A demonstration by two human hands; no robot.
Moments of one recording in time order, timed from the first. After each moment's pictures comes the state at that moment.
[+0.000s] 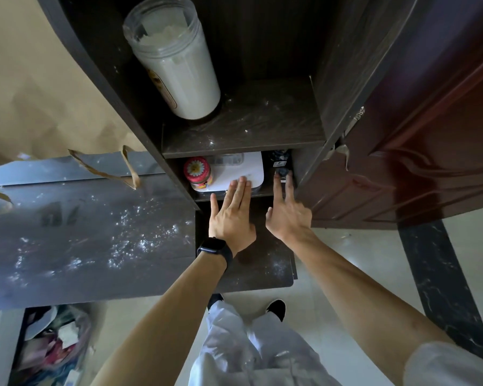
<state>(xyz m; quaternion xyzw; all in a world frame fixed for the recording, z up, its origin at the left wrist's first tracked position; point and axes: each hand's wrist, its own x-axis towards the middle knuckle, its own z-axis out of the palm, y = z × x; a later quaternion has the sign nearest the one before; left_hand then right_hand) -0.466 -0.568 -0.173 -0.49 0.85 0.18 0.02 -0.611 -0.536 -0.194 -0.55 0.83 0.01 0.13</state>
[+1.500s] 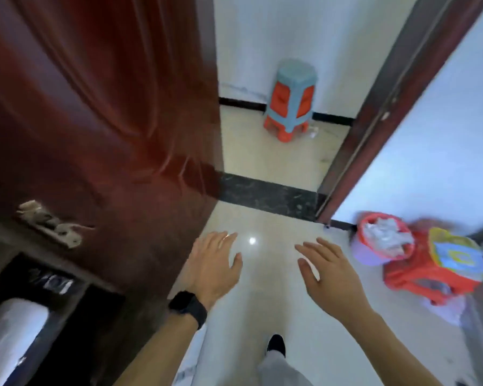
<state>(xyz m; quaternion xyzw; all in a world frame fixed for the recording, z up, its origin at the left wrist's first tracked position) -0.597 -0.327 -0.102 0.07 0.99 0.14 0.02 -0.550 -0.074 -0.076 -0.05 0.97 -0.21 -0.11</state>
